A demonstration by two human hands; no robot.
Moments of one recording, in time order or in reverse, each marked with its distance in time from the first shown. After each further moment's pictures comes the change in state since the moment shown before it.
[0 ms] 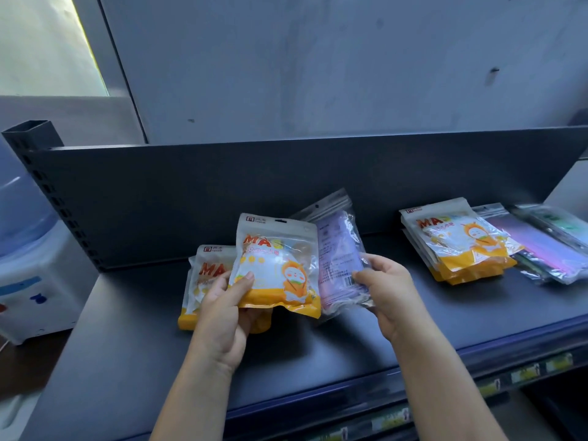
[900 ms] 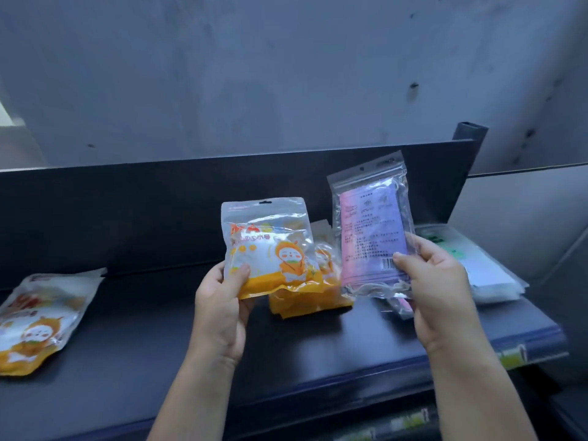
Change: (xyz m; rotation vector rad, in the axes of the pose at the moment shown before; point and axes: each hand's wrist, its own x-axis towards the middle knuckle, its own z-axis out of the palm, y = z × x) left_hand -0.030 -0.162 0.320 -0.018 0.012 0.218; right_hand 0.091 -0.096 -0.355 0.154 0.060 -0.299
